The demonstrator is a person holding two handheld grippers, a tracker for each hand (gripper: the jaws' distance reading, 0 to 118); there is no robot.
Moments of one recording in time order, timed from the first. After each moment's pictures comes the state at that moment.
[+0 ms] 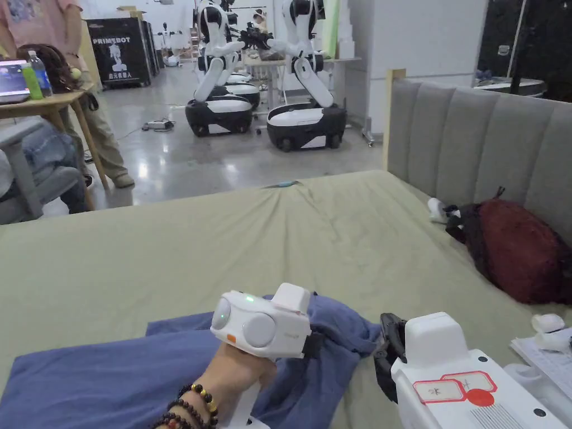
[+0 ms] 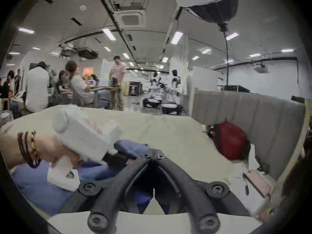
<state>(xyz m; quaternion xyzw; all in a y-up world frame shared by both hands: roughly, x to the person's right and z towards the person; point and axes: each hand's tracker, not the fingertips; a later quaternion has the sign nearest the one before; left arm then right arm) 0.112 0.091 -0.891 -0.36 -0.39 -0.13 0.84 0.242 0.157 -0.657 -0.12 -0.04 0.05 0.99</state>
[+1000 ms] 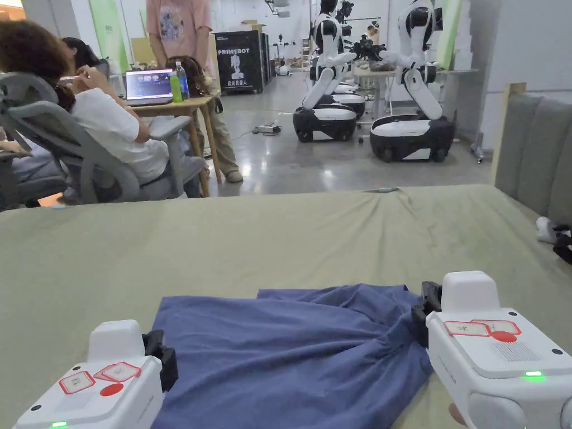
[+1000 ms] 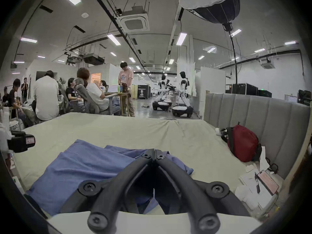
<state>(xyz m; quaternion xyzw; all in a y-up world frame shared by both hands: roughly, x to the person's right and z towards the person) -0.182 0.169 -0.637 -0.15 0.03 0.02 0.99 0.179 0.194 -0.650 -0.10 0.01 0.03 0.99</state>
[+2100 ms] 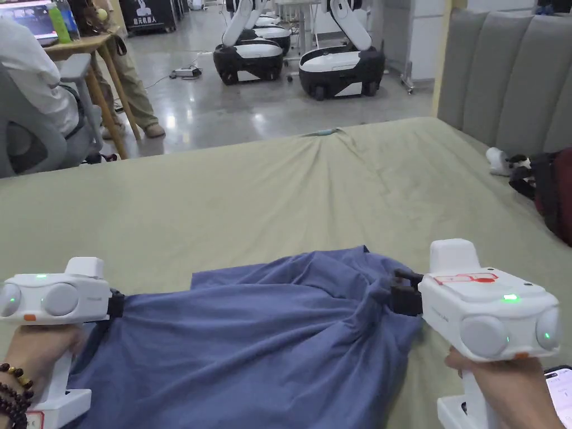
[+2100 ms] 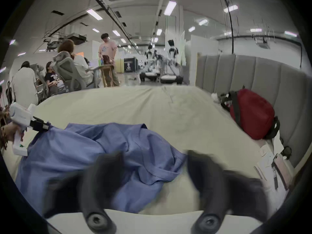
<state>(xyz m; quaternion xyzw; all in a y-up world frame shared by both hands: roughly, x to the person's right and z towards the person) -0.219 0.089 -0.975 -0.39 -0.07 -0.09 0.91 0.255 0.111 -0.809 -0.27 -0.04 -0.01 0.96</state>
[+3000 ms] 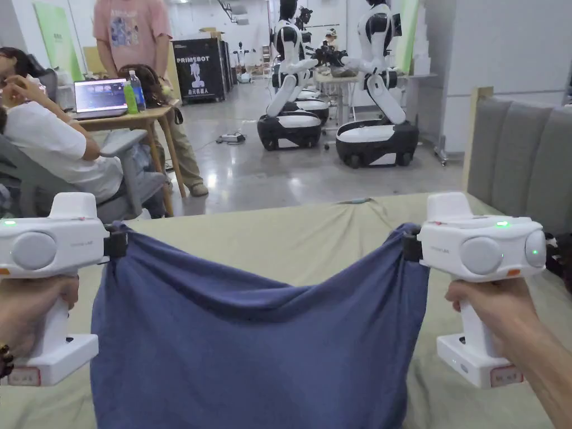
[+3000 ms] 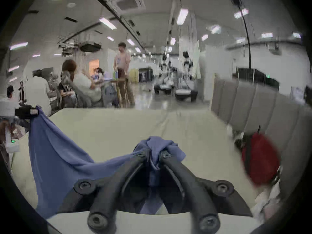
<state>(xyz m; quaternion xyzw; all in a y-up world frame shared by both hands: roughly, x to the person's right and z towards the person) -0.243 0.311 -0.895 -0.16 -0.07 -0.03 0.98 0.245 0.278 -0.858 -0.17 0.03 0.02 0.98</state>
